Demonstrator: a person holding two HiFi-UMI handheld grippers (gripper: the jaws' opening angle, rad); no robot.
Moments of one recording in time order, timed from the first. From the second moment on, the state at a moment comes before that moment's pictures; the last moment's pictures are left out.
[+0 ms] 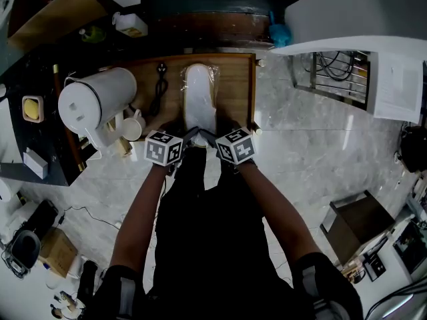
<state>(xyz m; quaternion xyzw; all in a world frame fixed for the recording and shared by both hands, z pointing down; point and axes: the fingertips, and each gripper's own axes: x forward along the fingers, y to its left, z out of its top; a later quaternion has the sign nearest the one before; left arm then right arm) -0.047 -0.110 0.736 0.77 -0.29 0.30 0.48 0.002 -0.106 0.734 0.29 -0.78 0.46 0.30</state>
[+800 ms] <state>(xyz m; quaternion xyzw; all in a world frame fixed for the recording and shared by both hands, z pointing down) -0.053 -0.121 0.710 0.79 -0.31 0.30 0.44 0.005 -0.104 0.712 0.29 -0.80 0.44 0.29</state>
